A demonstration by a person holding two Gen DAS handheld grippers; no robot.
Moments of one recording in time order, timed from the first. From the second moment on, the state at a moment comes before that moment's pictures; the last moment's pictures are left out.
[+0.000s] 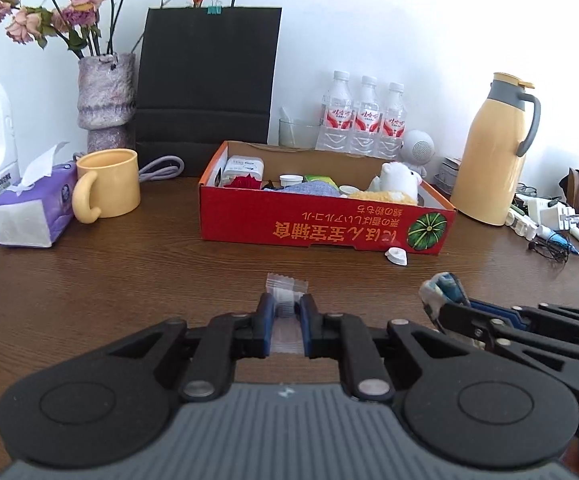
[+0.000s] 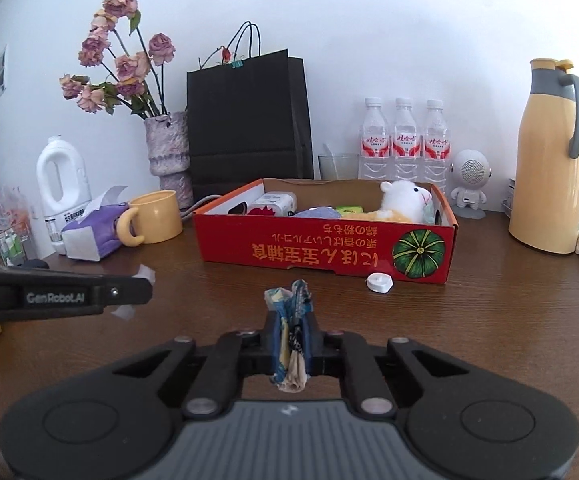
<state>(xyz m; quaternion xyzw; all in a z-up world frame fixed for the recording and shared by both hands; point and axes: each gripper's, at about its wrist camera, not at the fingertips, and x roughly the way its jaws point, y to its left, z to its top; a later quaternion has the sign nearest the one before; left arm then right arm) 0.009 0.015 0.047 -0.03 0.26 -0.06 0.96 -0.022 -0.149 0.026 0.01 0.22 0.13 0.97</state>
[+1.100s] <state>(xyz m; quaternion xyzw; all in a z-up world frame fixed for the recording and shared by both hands) -0.070 0.009 0.074 -0.01 0.18 -0.08 0.98 -0.098 -0.167 0.076 0.06 0.16 0.08 0.98</state>
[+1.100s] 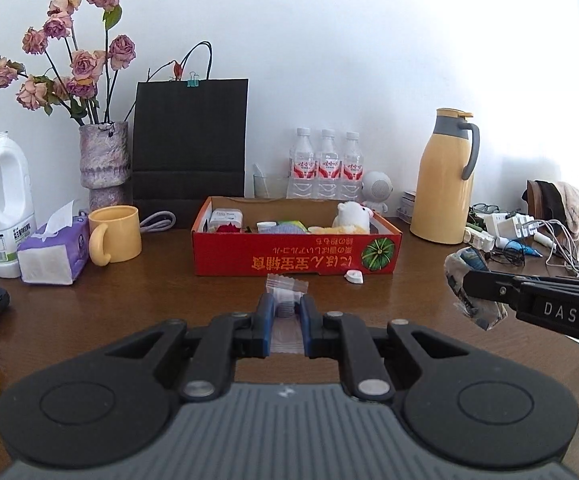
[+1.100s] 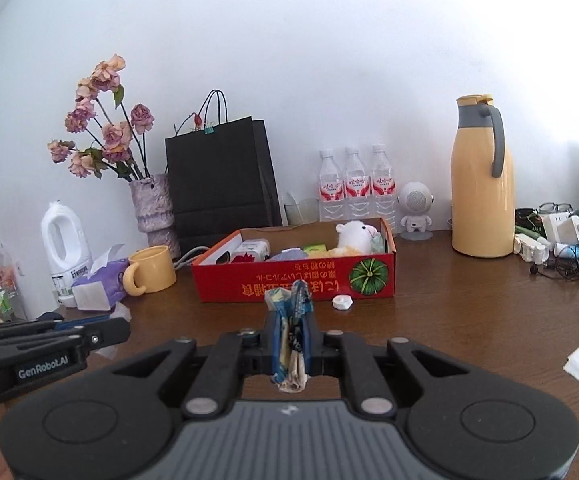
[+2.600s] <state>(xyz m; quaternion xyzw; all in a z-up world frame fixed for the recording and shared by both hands) 0.389 0.018 0.053 0.03 0.58 -0.10 0.81 0.399 -0.164 0.060 0.05 0.56 0.07 0.83</state>
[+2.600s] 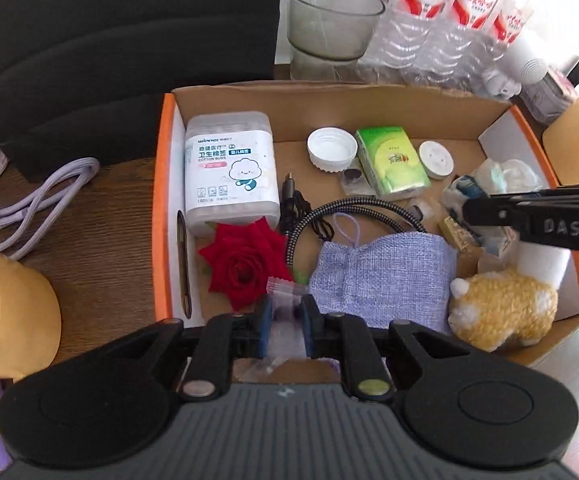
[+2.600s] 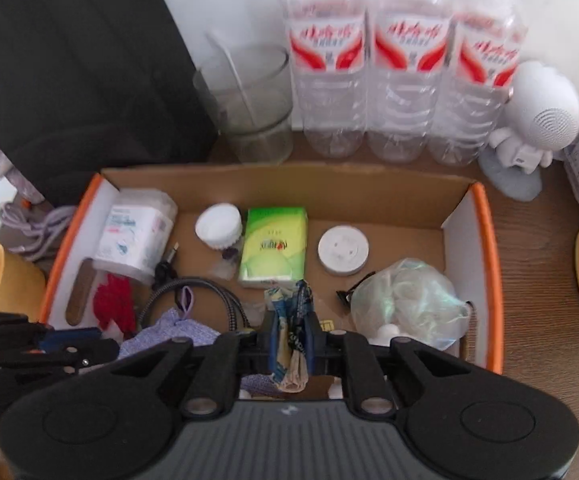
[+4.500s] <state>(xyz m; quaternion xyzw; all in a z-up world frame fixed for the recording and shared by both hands) -0.019 0.028 0.049 0.01 0.20 0.01 0.98 -0.012 -0.226 0.049 0.03 0.20 0.02 0.98</state>
